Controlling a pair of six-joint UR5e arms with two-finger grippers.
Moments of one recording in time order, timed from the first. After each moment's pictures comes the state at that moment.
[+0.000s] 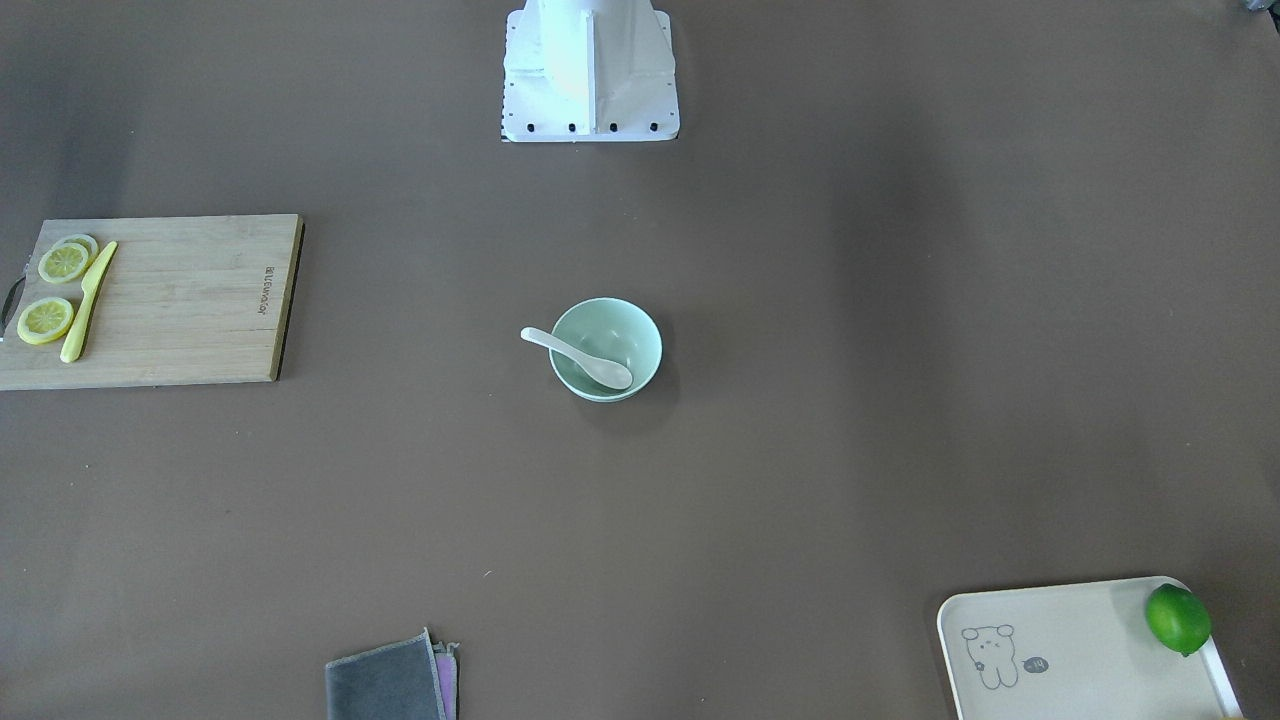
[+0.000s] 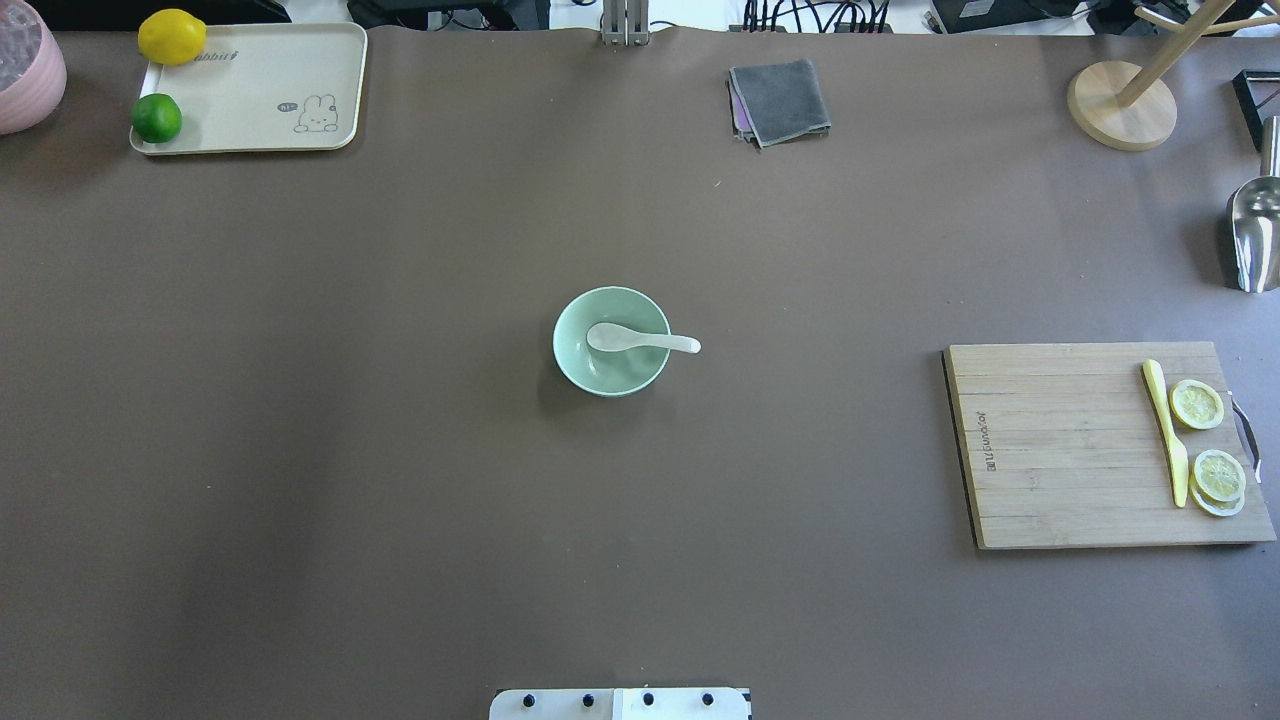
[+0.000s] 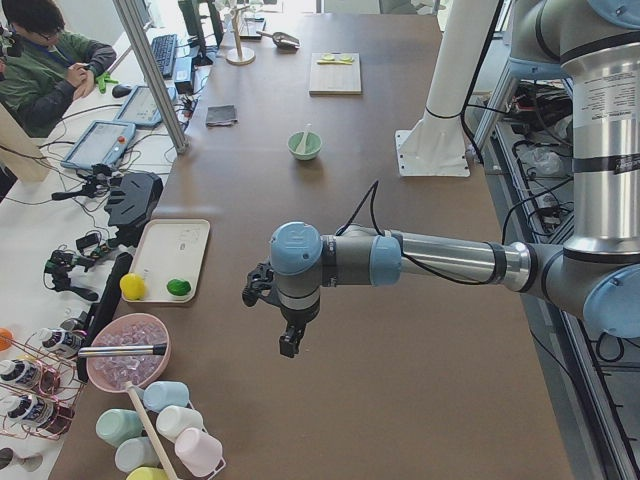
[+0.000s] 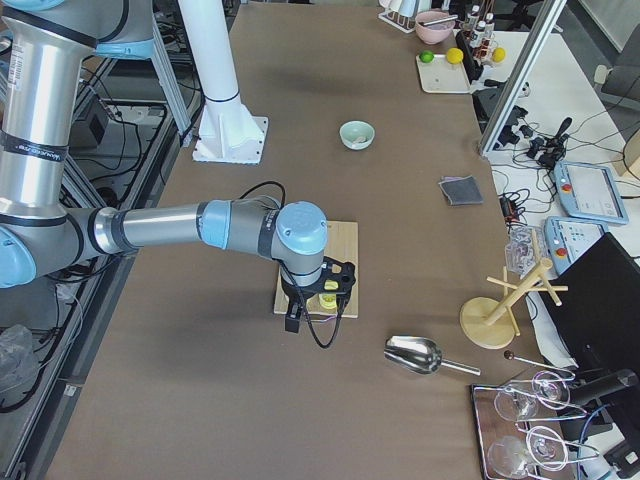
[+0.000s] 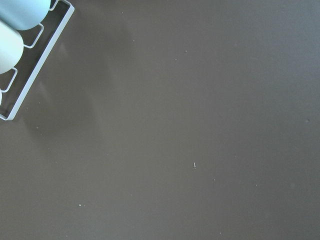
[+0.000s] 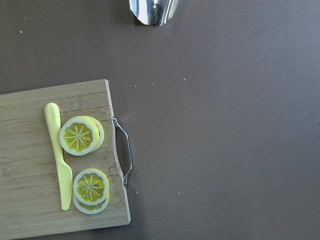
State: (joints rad) left arm -1.64 -1.43 -1.82 -1.44 -2.32 0.37; right arm 1.64 -1.84 1.98 -1.84 2.36 0.00
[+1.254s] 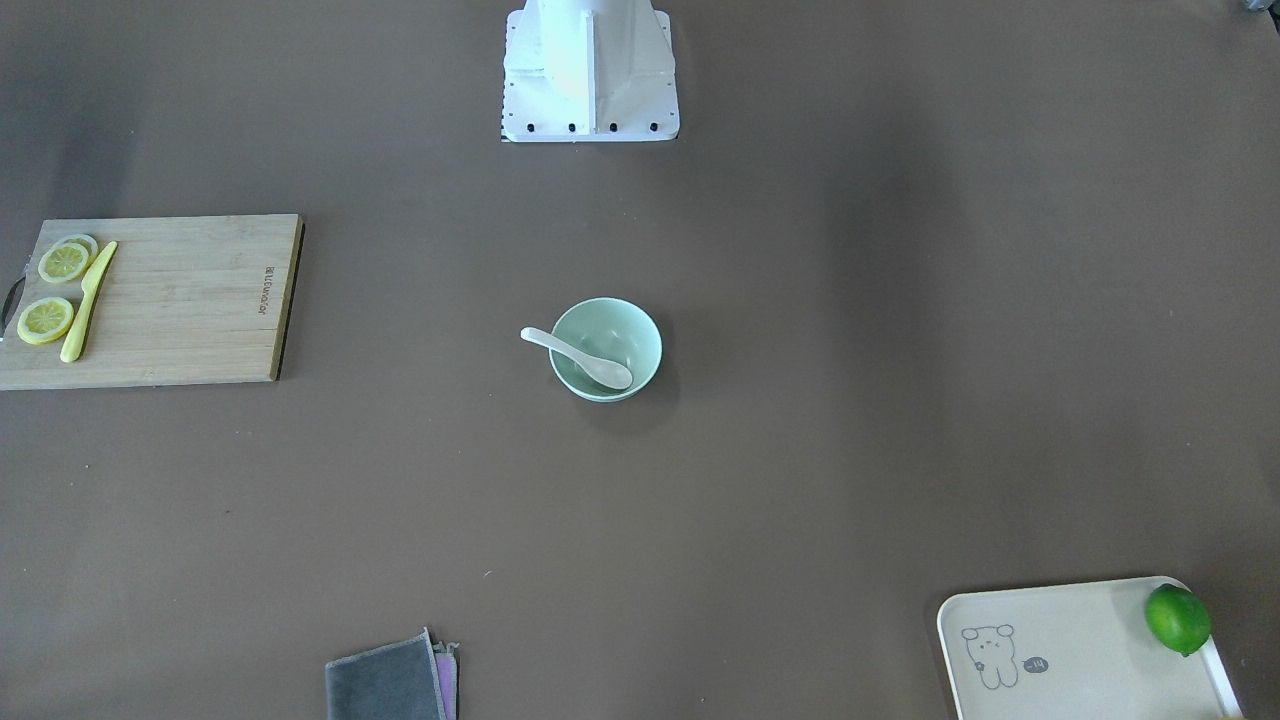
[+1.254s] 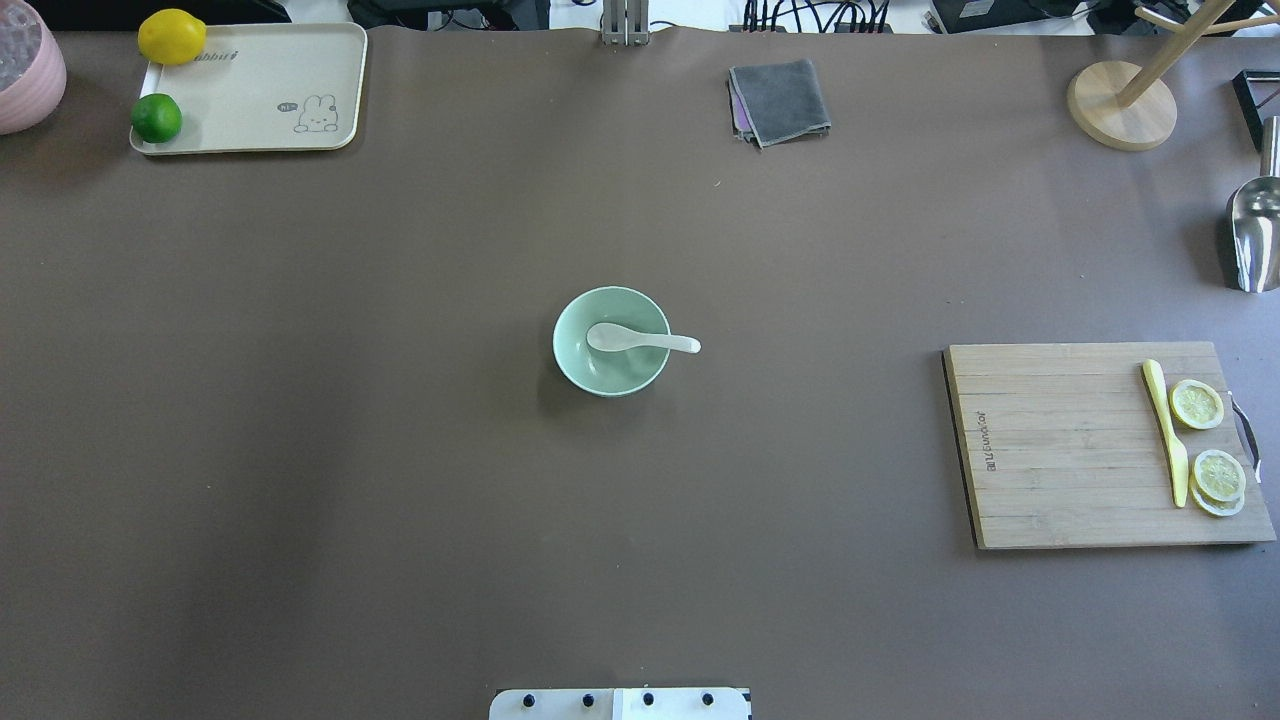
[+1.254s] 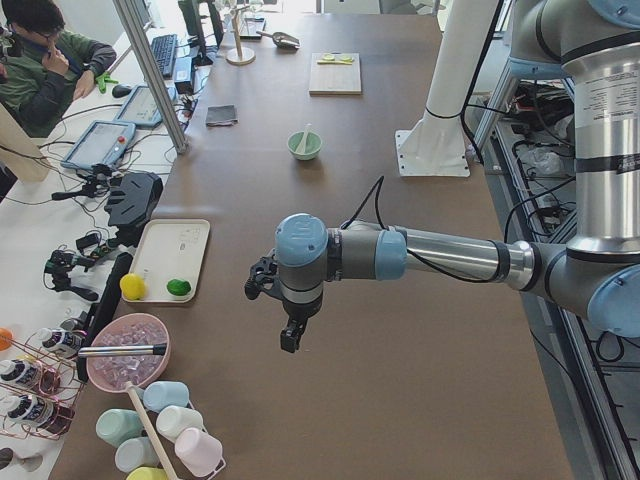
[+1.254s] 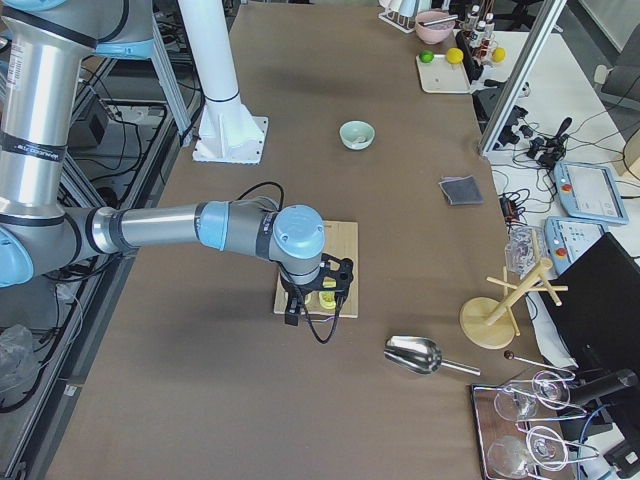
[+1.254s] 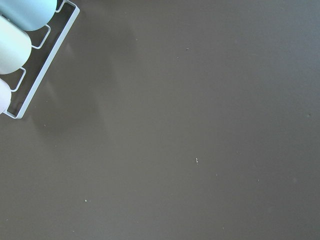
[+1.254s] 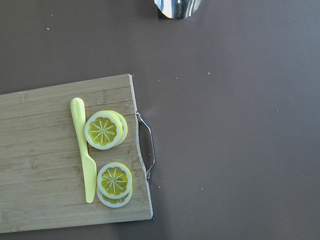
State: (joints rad) left arm -1.64 -1.42 -1.85 -1.45 -2.32 0.38; right arm 1.63 -1.85 1.98 -1.84 2.43 -0.01
